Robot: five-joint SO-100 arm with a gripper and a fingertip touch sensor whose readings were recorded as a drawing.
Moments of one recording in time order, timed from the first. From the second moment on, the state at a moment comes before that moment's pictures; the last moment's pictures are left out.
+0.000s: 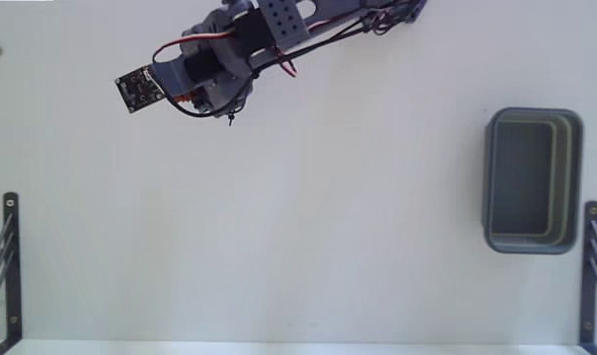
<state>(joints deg) 62.5 102.4 99.8 63.0 -0.1</state>
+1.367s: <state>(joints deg) 62.5 100.9 81.0 76.9 -0.1</state>
